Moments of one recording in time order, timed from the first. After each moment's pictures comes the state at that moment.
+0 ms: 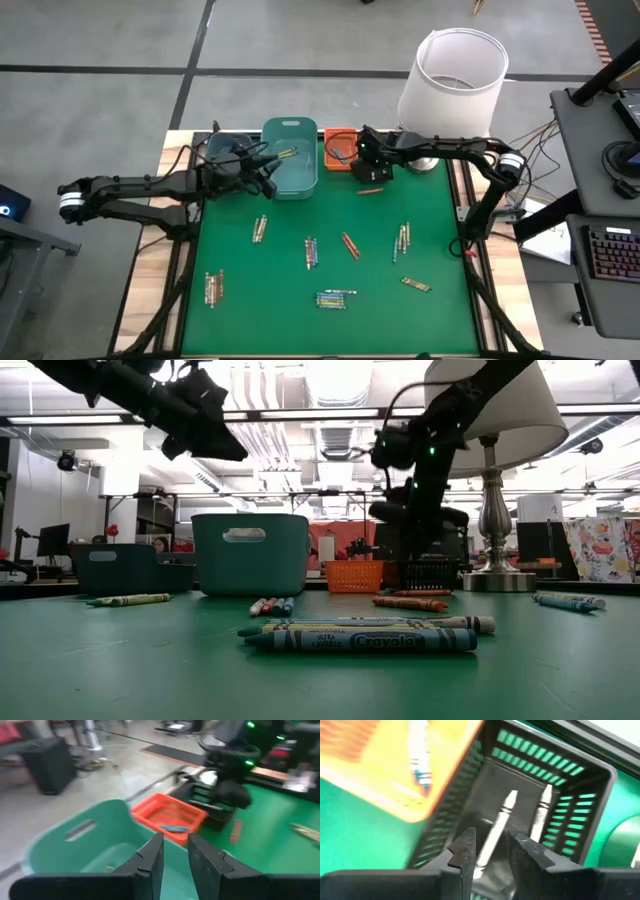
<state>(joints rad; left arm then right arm) 0.22 0.99 0.63 0.03 -0.41 -0.14 -0.51 1.72 1.15 -0.59 0.23 0.51</state>
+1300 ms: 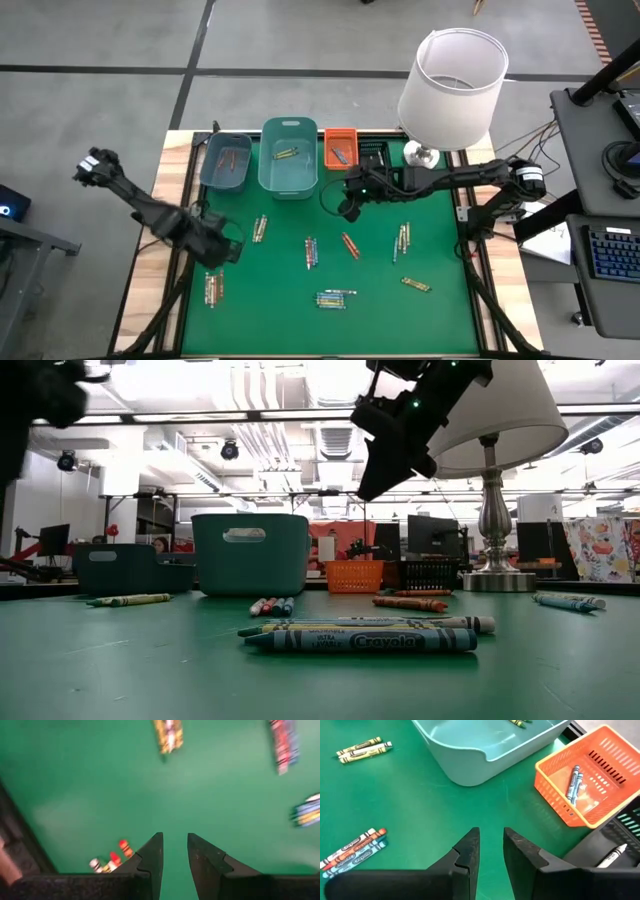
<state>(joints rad) -0.63 1.03 0.84 -1.13 -0.17 -1.89 -0.09 1.57 1.15 -0.45 0.29 0.37</state>
